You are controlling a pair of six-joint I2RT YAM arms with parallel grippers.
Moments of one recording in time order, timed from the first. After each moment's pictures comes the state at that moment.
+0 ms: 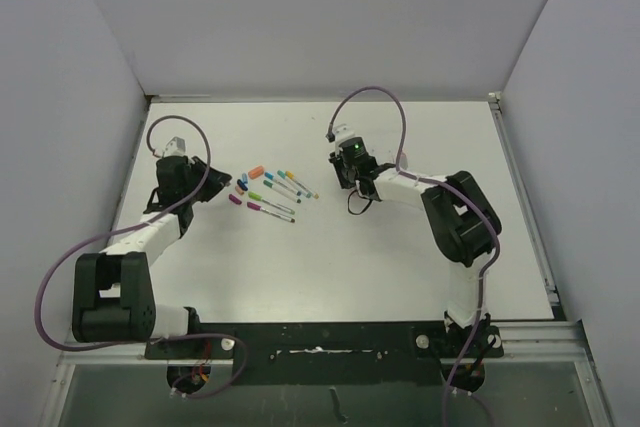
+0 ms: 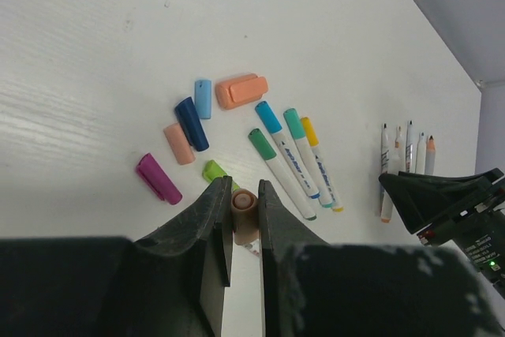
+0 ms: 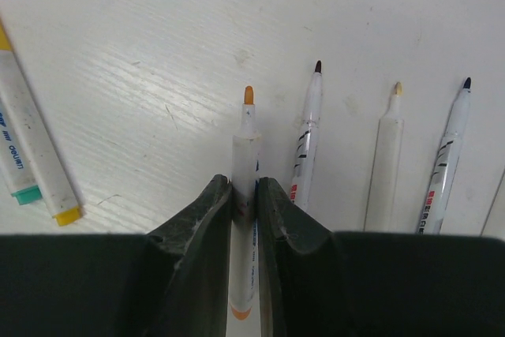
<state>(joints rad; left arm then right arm) 0.00 1.36 0.66 0.21 0.22 -0.75 0.57 1.97 1.23 0.03 0.16 0.01</state>
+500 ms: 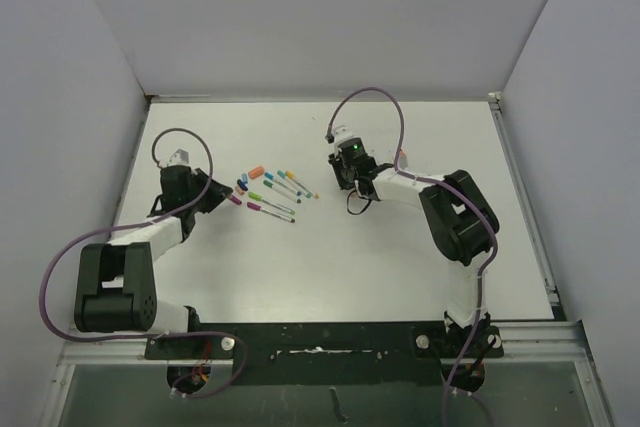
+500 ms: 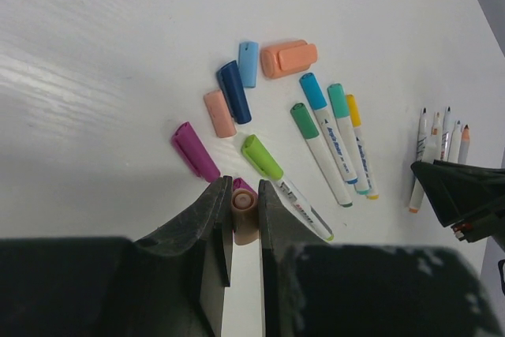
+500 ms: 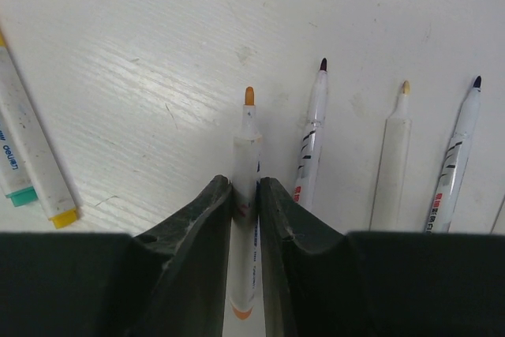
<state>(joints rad) 0.02 1.42 0.60 0.23 0.23 -0.74 0.56 1.99 1.24 0.02 0.15 0.01</state>
